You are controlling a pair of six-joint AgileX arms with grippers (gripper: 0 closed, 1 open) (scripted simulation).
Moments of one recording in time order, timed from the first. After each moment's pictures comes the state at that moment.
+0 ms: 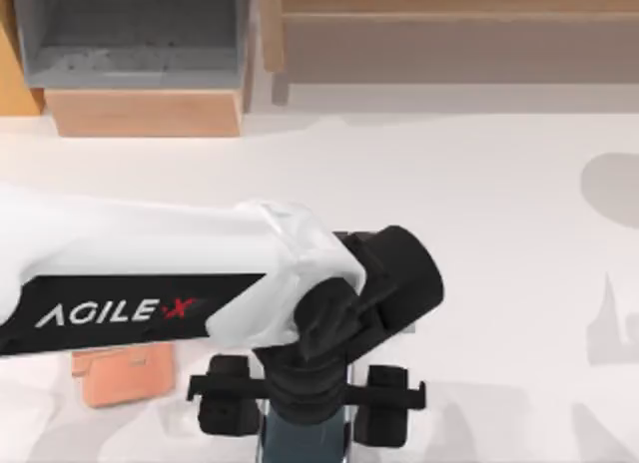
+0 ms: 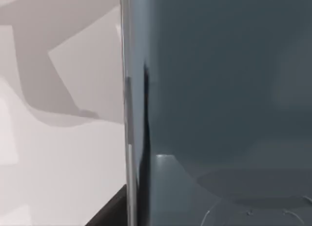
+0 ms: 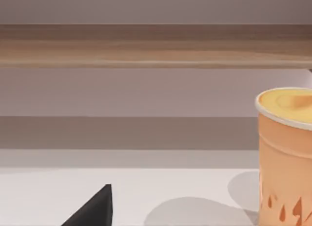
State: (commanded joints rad) left arm -0.99 1.80 1.09 -0.84 -0.04 -0.89; right arm 0.00 0.00 0.00 0.00 0.00 0.00
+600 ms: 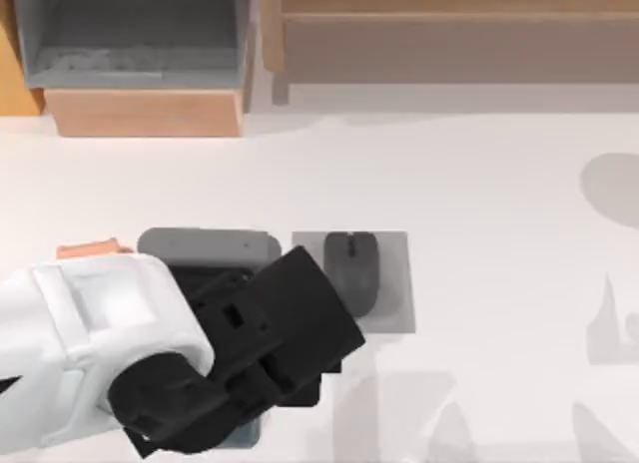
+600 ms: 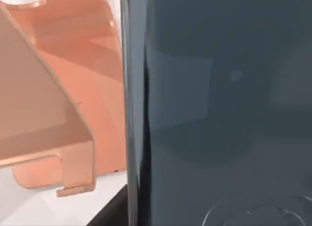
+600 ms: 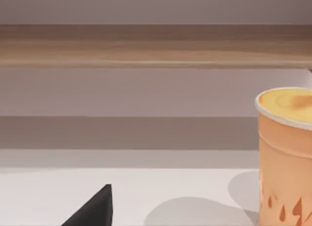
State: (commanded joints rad) left arm -1.06 1.36 0.87 -0.81 -0.54 -0.95; right arm 0.00 0.00 0.00 0.00 0.00 0.00
